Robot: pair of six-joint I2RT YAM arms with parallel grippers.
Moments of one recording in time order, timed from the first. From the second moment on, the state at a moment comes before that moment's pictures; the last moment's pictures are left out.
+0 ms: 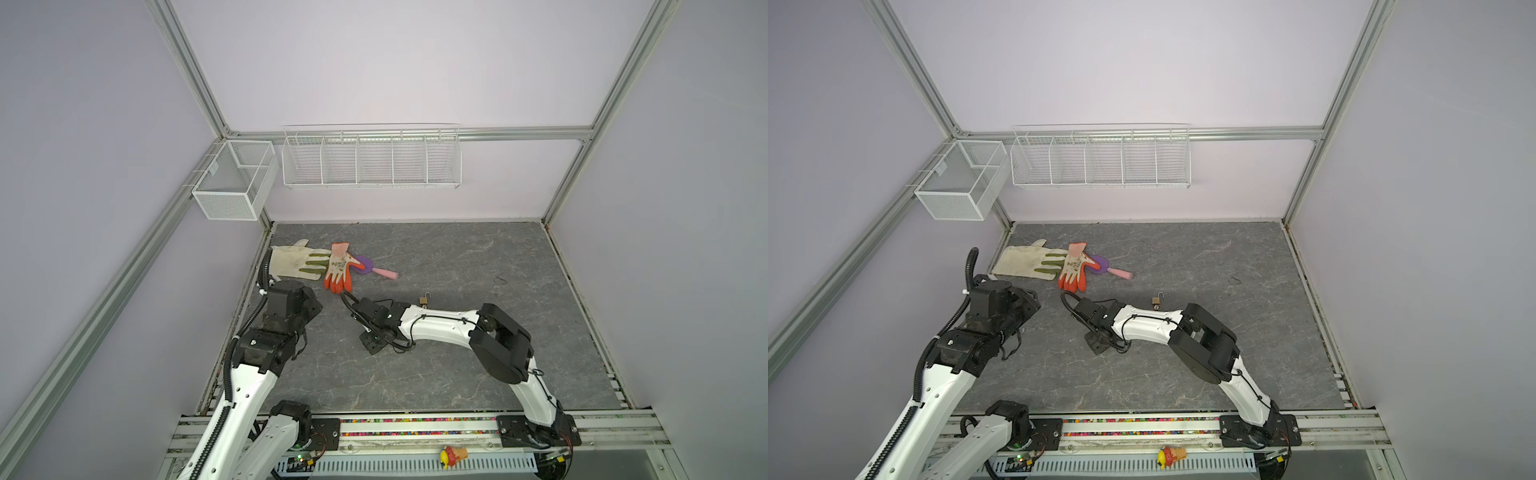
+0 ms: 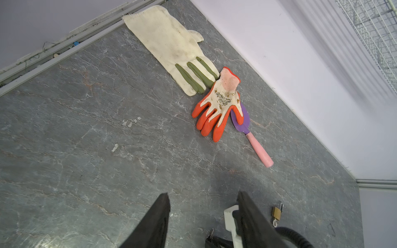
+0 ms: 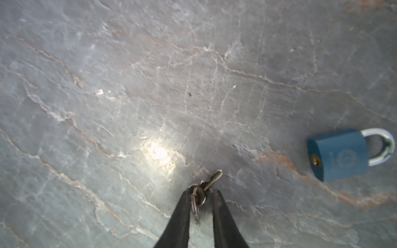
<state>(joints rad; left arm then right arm) -0.26 0.80 0.85 -0.71 -0.23 -0.85 1.11 2.17 1.59 -0.61 0.06 0.36</state>
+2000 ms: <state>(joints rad) -0.47 0.95 0.78 -0.28 0.25 -1.07 1.12 1.40 1.15 -0.43 0.36 0.04</state>
